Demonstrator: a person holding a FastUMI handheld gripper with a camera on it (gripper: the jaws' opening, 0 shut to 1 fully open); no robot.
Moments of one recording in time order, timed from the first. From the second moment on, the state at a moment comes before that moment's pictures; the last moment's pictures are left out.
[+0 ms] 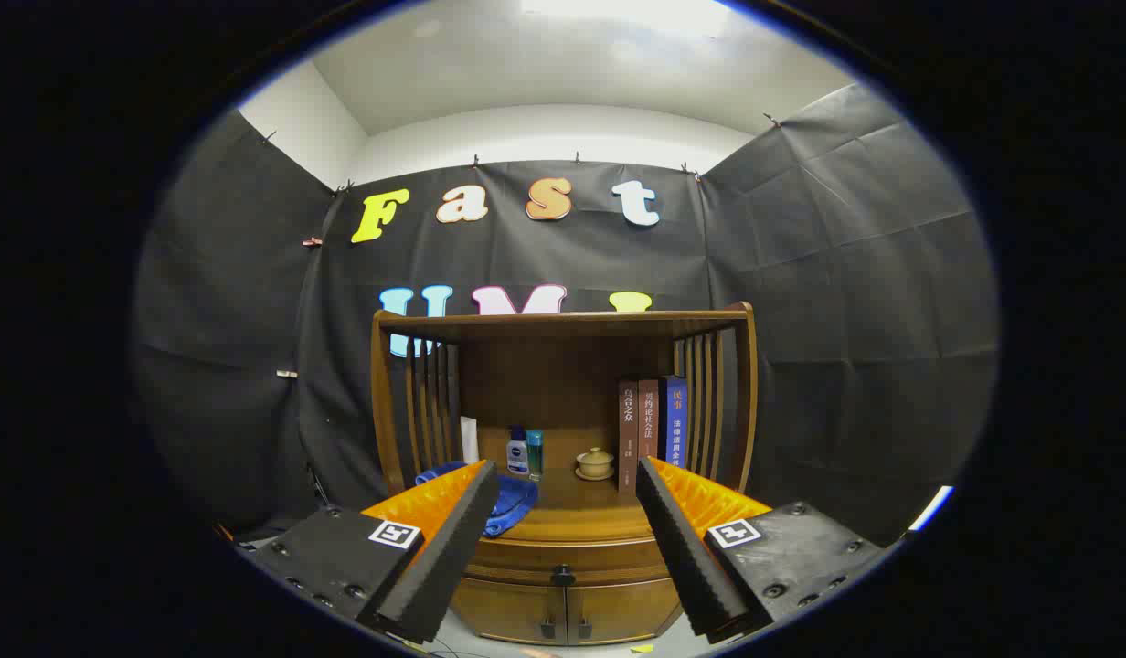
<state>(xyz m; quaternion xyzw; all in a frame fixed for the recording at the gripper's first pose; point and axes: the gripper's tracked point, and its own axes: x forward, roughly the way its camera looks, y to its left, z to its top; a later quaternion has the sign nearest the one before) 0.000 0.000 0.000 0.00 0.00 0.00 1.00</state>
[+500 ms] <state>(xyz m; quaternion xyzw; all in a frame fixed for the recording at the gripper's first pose) -0.005 -0.009 0.002 0.00 0.00 0.00 1.00</state>
